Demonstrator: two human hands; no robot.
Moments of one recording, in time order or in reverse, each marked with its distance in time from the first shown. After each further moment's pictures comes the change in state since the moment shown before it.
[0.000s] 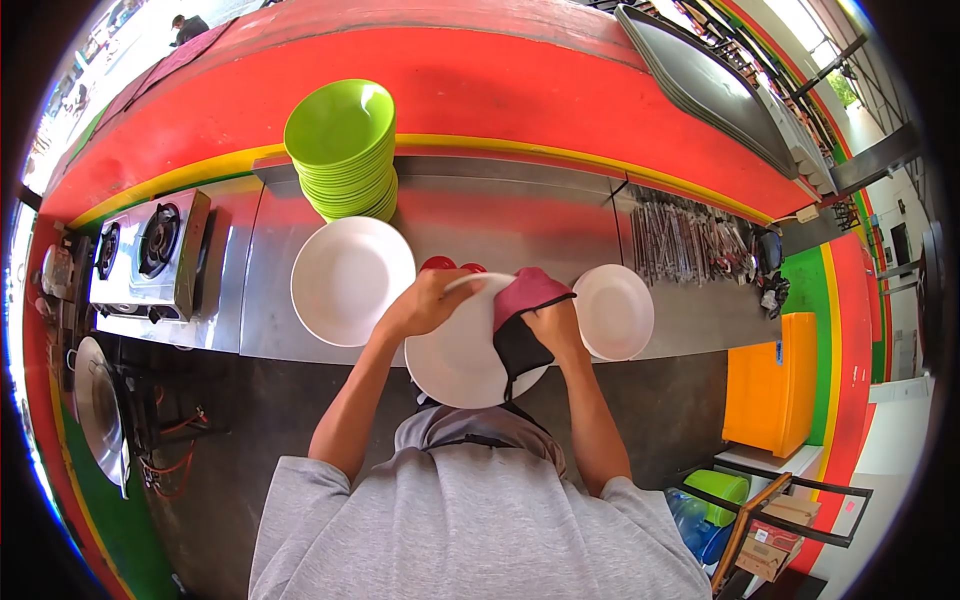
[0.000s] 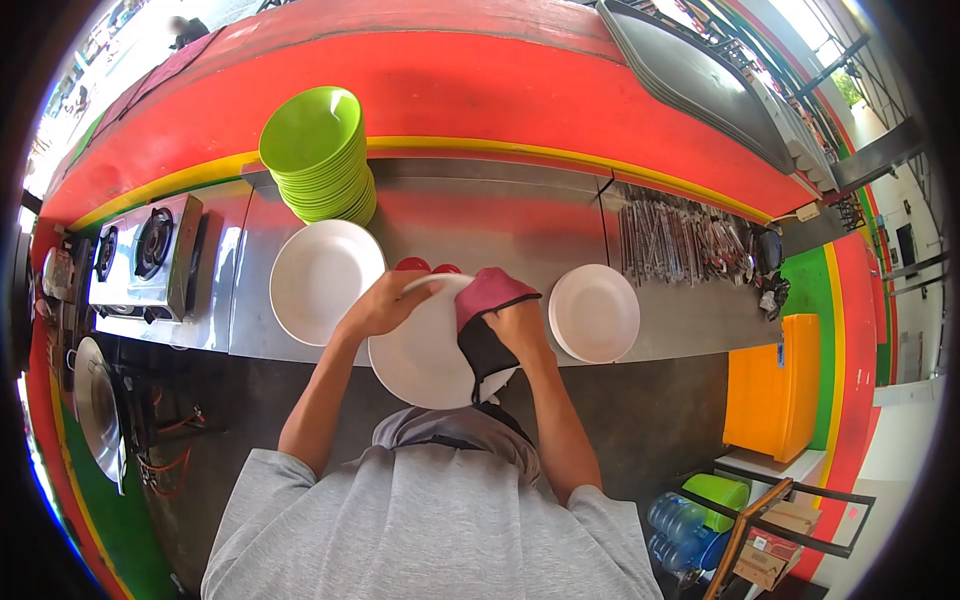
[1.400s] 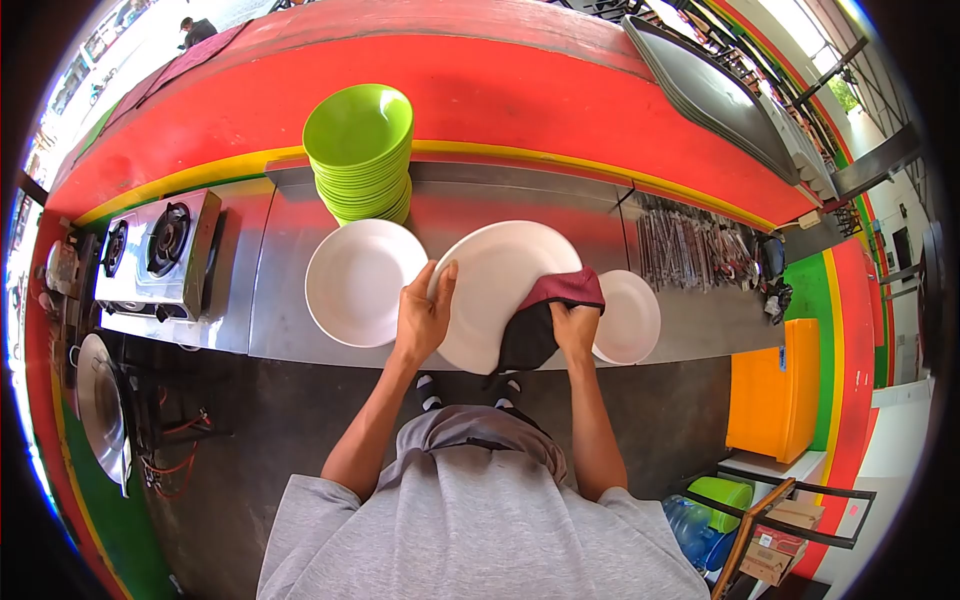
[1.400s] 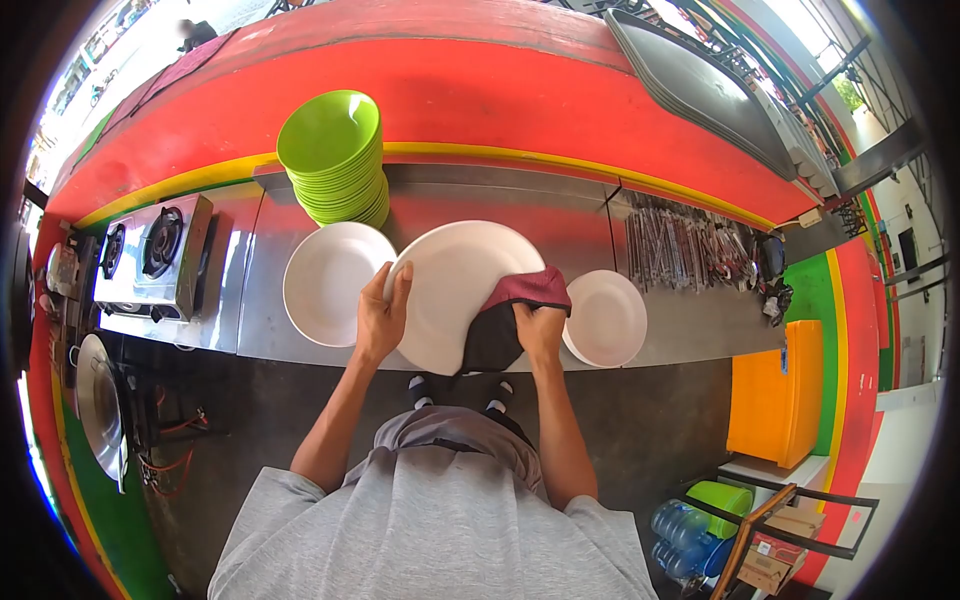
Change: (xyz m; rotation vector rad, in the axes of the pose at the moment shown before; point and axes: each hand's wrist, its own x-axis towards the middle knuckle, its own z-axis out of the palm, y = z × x) left_hand -0.031 0.012 0.008 -0.087 0.540 -0.144; right_hand -0.011 0.012 0.015 0.225 0.406 0.147
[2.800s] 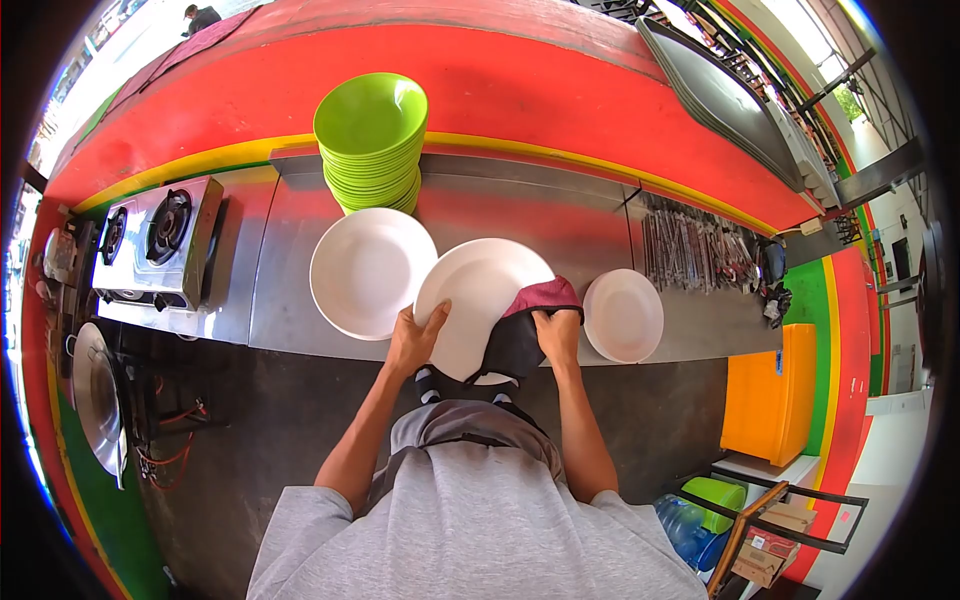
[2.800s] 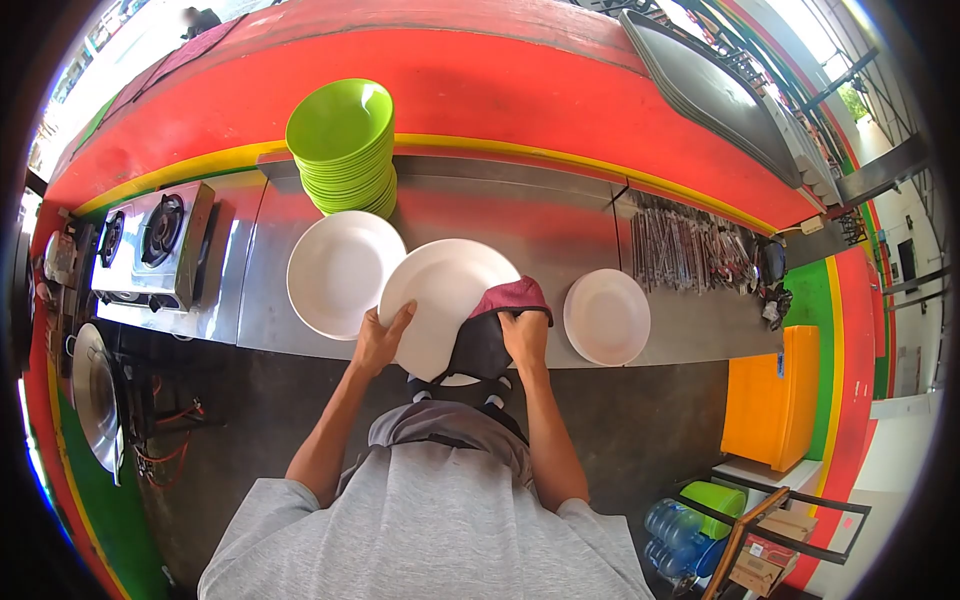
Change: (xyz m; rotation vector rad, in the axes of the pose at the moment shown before) left_hand -0.035 -0.091 -0.016 -0.271 -0.150 -0.385; right_hand -0.030 0.007 0.032 -0.040 -0.089 0.183
